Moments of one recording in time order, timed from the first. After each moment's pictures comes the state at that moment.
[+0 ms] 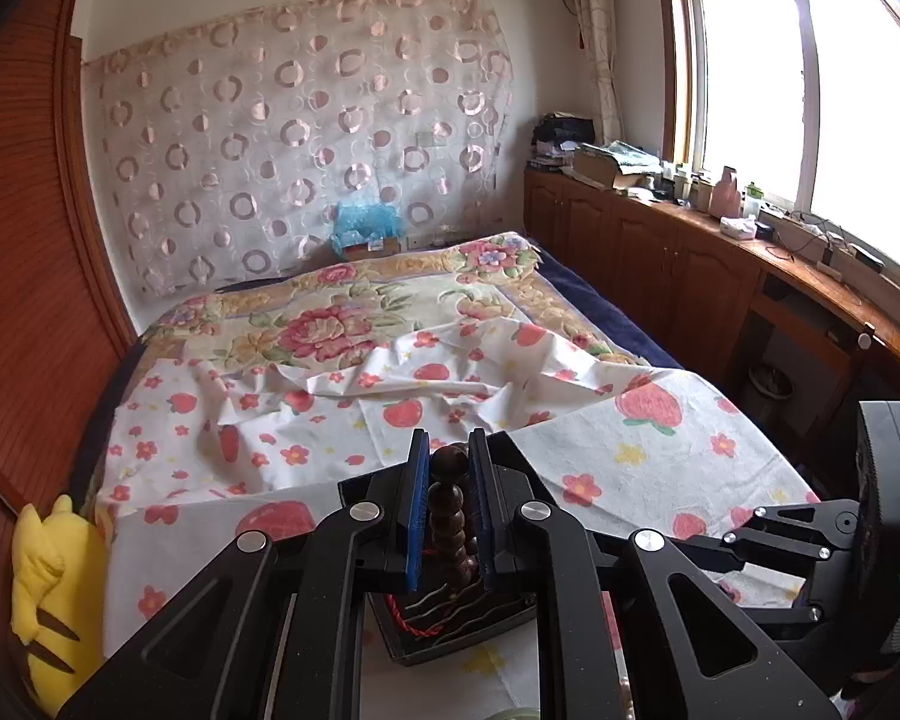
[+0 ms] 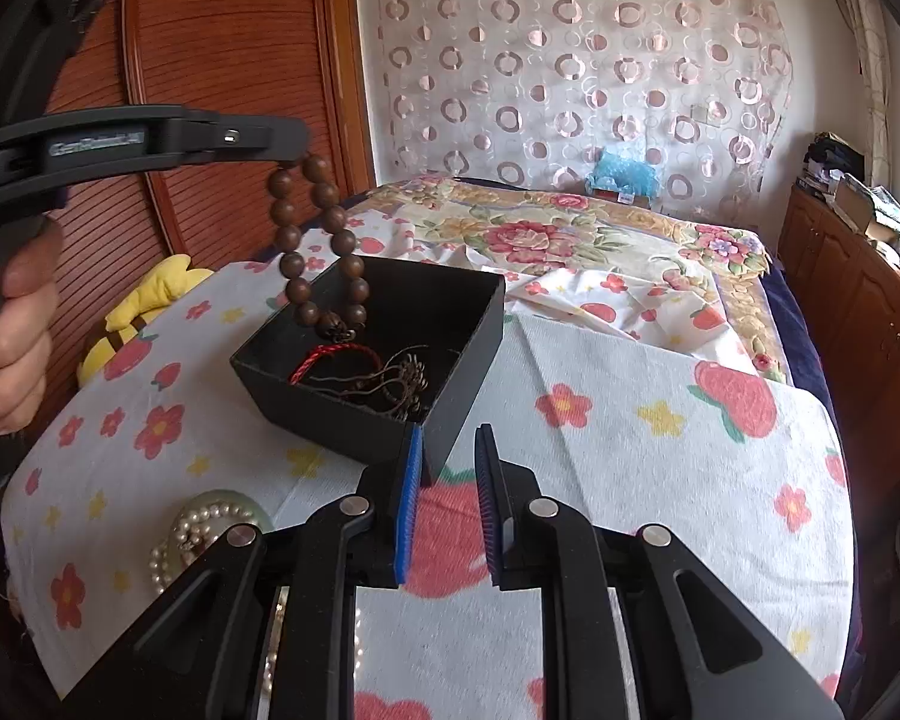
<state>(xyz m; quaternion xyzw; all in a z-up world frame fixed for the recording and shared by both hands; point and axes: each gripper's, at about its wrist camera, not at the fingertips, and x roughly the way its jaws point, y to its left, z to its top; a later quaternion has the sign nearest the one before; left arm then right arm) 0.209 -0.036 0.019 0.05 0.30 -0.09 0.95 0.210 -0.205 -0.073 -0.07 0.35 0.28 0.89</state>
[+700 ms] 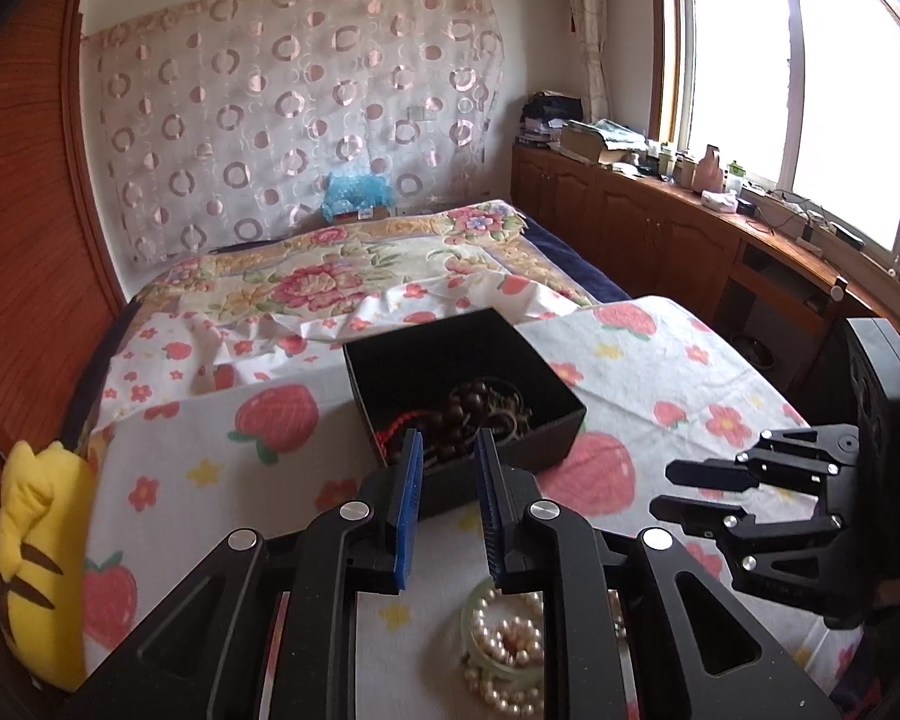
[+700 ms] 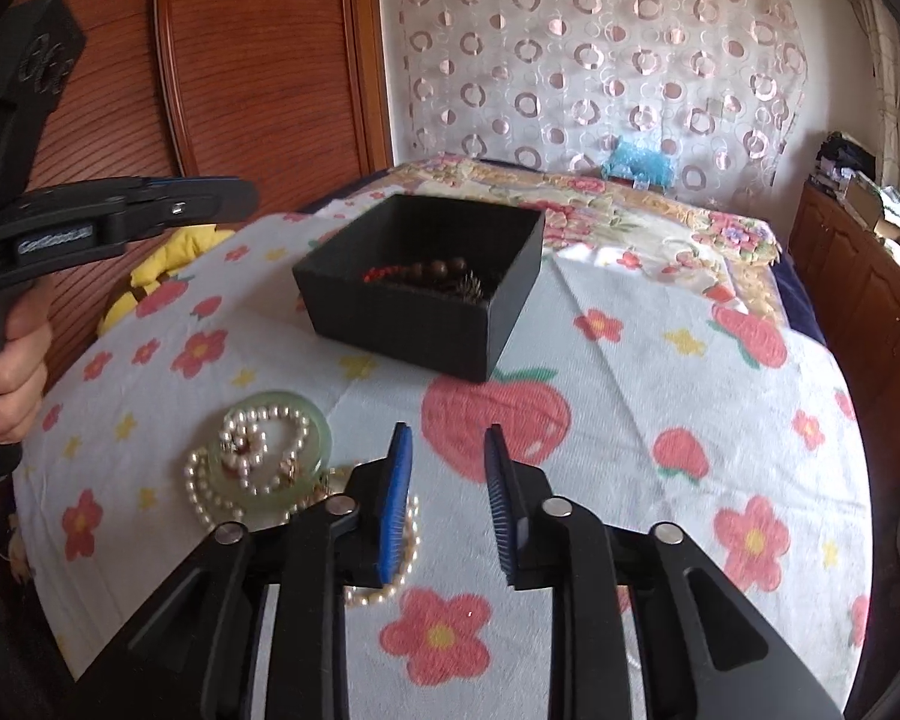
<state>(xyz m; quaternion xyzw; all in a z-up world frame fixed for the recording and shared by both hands) 0.135 -0.012 -0.025 0.04 0.32 -0.11 0.94 0.159 -0.206 -0.094 -0.08 0.36 0.29 0.88</state>
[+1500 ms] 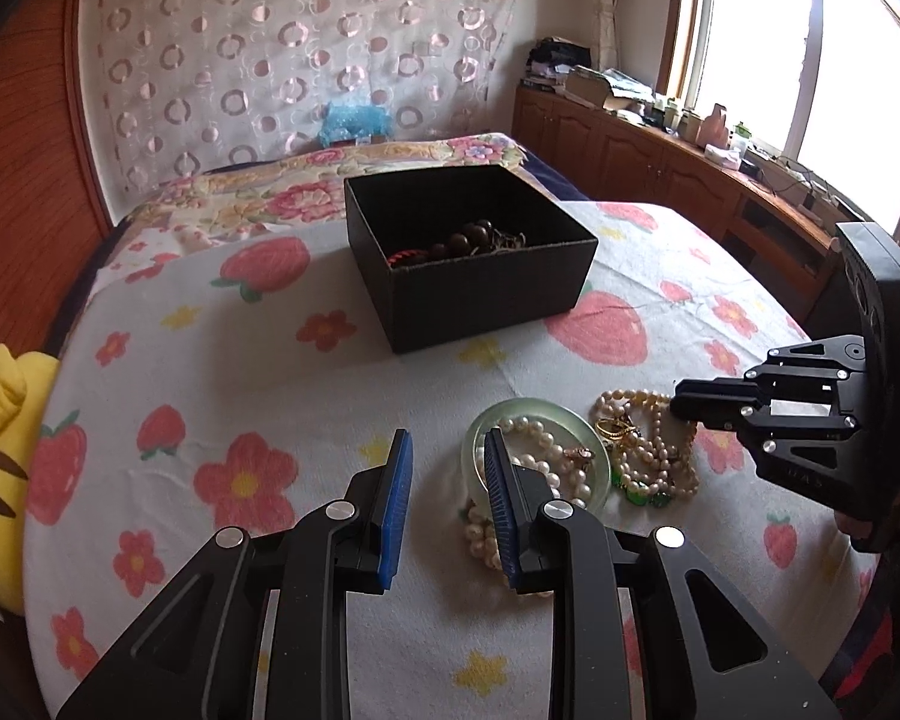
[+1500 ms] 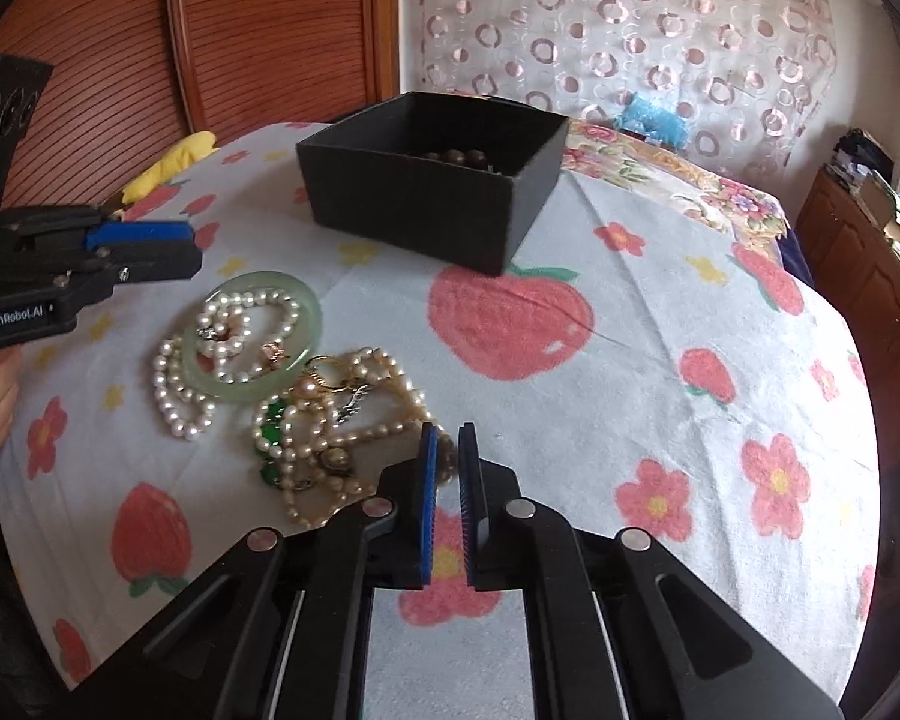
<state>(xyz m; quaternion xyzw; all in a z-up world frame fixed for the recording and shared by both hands) 0.105 0.005 -0.093 0.01 0.39 -0.12 0.91 0.144 -0.199 -0.128 -0.14 0.42 0.29 0.85</state>
